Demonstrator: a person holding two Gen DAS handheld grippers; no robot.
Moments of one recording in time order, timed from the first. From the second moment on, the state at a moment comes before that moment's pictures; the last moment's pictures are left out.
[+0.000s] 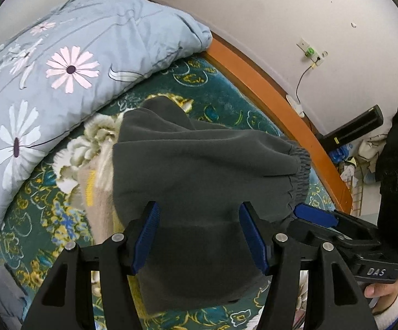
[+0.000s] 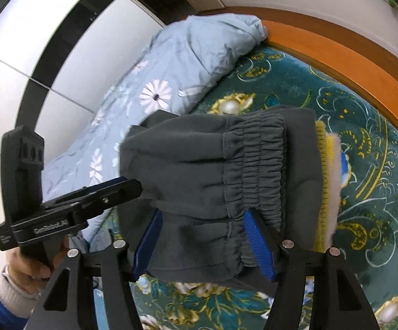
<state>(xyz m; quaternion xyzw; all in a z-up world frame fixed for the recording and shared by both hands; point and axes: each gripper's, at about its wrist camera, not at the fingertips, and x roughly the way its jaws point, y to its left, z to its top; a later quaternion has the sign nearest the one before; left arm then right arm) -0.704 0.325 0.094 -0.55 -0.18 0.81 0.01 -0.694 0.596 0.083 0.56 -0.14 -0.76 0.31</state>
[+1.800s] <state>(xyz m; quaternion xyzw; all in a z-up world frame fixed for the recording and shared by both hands) -0.565 0.398 0.084 -0.61 -0.18 0.76 -0.14 -0.591 0.638 0.071 0.60 -0.03 -0.75 0.27</state>
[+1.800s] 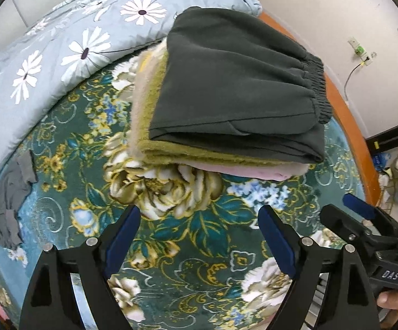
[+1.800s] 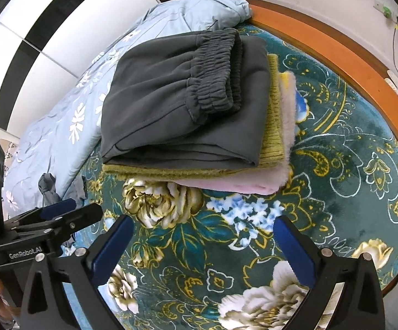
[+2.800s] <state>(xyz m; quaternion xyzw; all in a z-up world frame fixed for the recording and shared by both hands) -0.568 0.382 0.065 -0.60 -0.15 0.77 -0.15 -0.607 0.610 0.057 0.61 0.00 -0.75 0.27</state>
